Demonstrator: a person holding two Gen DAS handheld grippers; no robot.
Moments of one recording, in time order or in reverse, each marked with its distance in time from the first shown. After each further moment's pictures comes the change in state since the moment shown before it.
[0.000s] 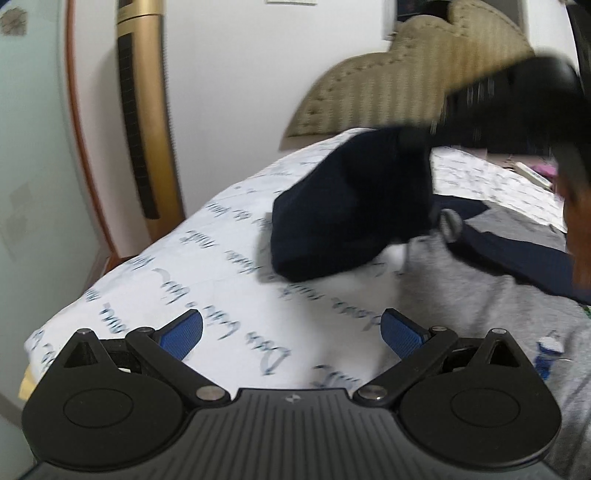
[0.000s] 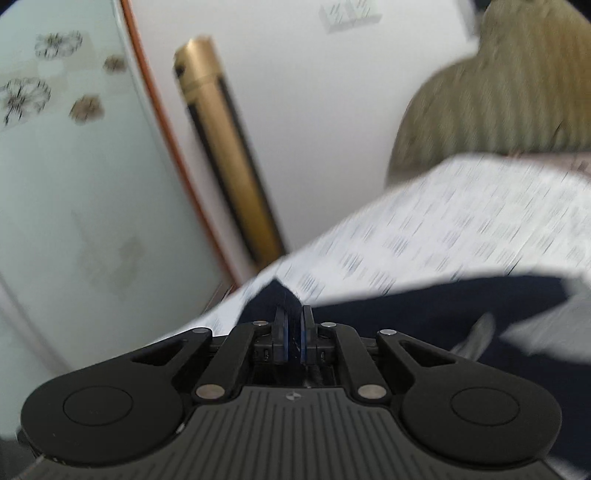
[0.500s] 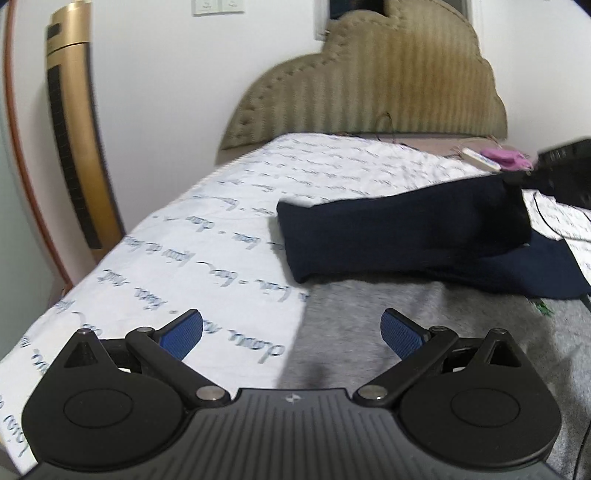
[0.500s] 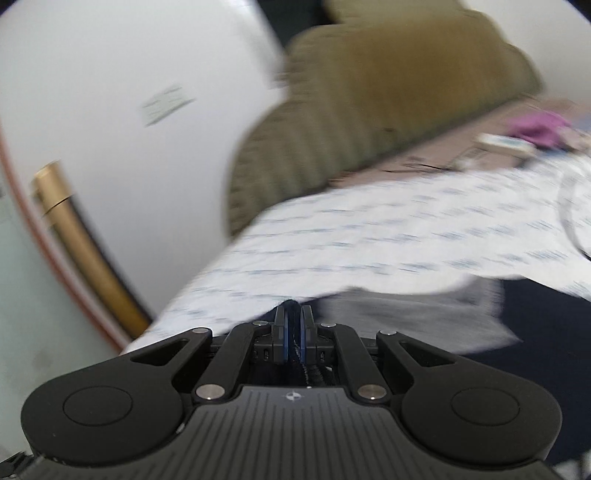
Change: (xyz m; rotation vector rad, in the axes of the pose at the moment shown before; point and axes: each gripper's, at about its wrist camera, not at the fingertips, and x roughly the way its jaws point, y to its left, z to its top) left arm 0.008 -0.064 0.017 0.113 -0.008 -0.130; right arm -0.125 -0.190 -0.029 0.338 -0.185 -0.348
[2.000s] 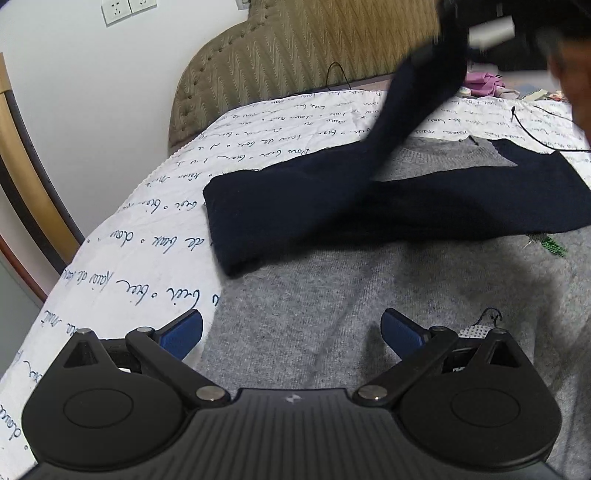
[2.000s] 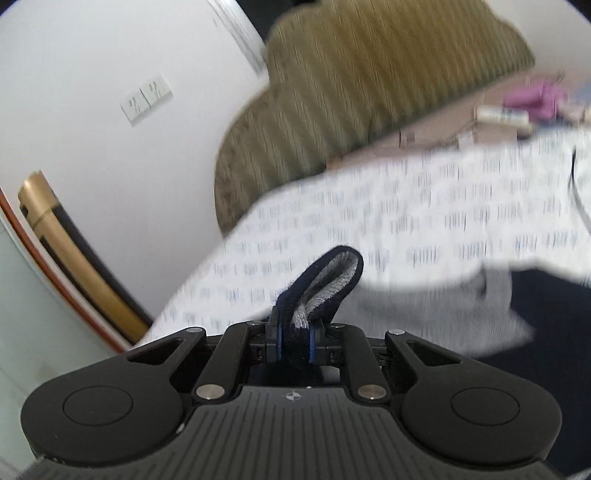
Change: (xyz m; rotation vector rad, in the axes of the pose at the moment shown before) left arm 0.057 -0.077 -0.002 0.240 0.085 0.023; right arm 0.033 0.023 0.023 0.022 0.066 0.003
